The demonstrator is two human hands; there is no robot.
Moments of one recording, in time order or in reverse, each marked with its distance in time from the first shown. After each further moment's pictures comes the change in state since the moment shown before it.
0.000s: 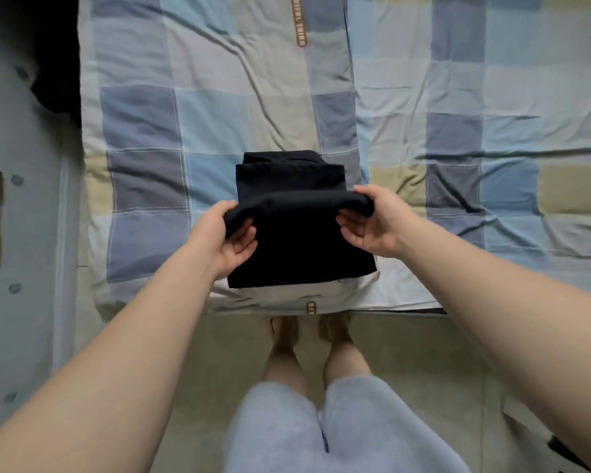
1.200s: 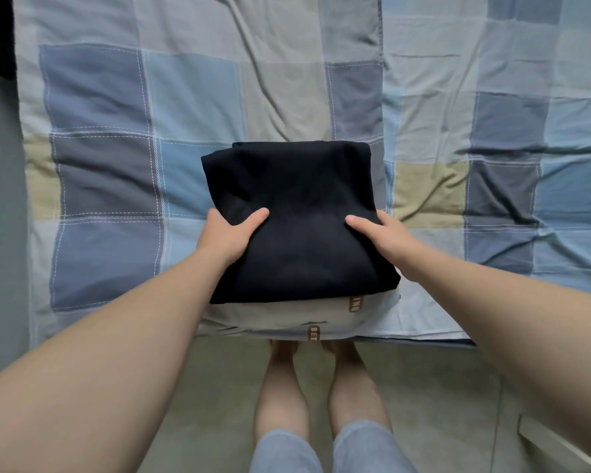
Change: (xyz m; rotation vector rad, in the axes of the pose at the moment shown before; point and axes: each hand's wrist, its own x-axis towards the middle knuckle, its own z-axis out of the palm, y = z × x) left_hand 0.153 -0.015 0.004 0.820 0.279 0.333; right_hand 0.155 0.022 -0.053 -0.647 0.024 -0.261
